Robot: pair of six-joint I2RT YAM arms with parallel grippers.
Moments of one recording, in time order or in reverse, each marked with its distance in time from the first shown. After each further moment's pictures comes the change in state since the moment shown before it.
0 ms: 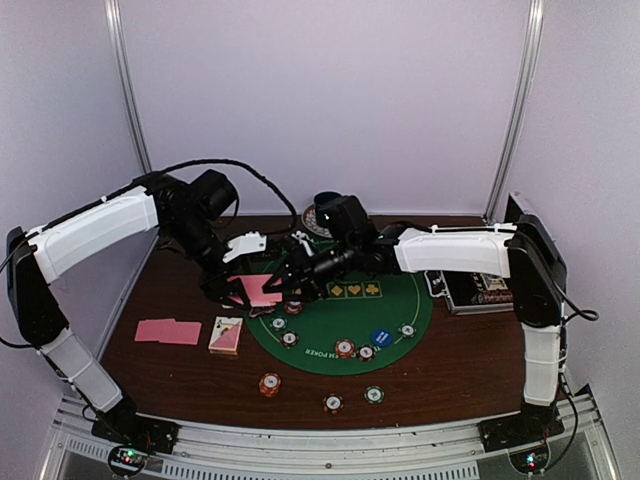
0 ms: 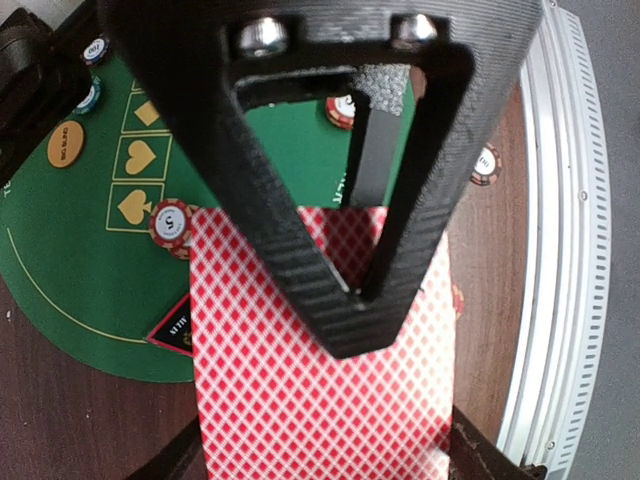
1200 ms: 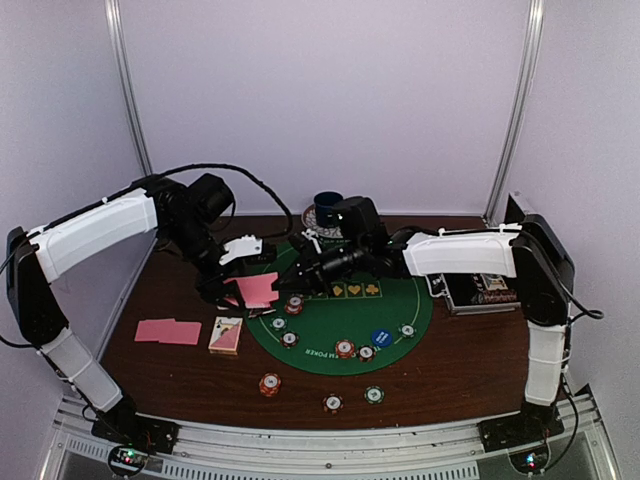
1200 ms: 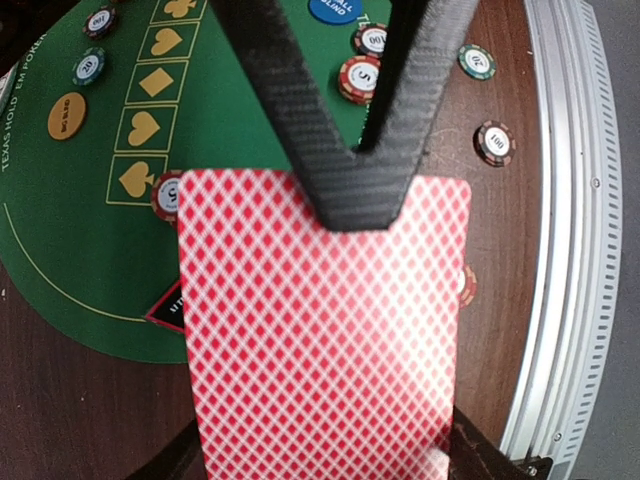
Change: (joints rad) left arm 0.026 -0.001 -0.029 0.001 -0.023 0.014; right arm -0.028 -0.039 -0.101 0.169 -0.029 0.138
